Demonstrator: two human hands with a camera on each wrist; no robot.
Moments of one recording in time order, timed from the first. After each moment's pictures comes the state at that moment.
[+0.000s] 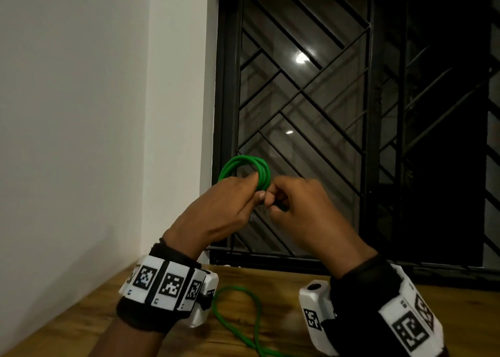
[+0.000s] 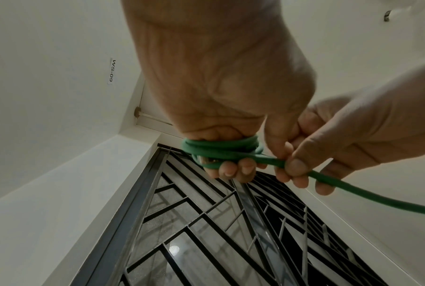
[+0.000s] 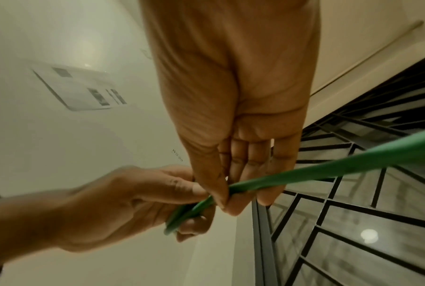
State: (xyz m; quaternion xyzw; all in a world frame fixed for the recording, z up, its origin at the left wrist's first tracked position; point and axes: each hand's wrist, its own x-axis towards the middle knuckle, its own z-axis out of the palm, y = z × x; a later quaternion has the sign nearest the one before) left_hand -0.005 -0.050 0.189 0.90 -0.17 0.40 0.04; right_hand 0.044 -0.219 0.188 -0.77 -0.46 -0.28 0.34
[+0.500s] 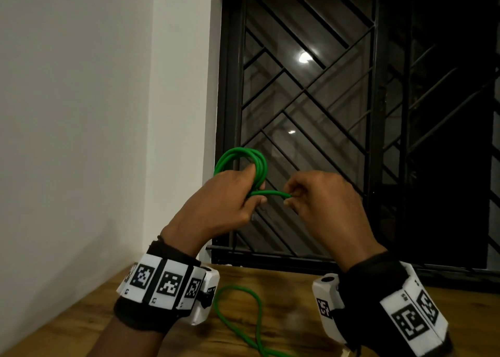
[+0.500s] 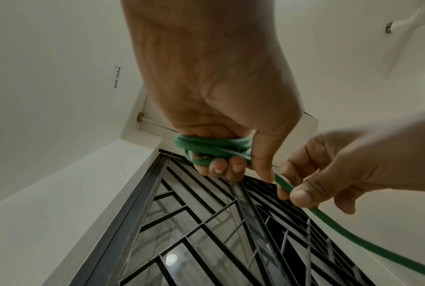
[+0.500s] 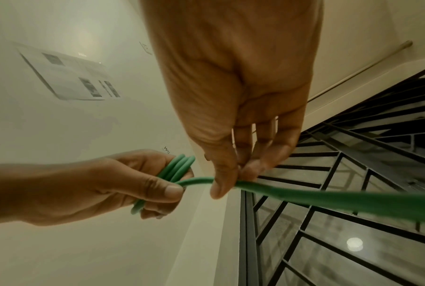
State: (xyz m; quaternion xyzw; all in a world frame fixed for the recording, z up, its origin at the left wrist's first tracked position) left_hand -0.014 -0.051 0.197 0.90 -0.13 0.41 0.03; right_hand 0.050 -0.235 0.190 -0.80 -0.37 -0.40 0.26
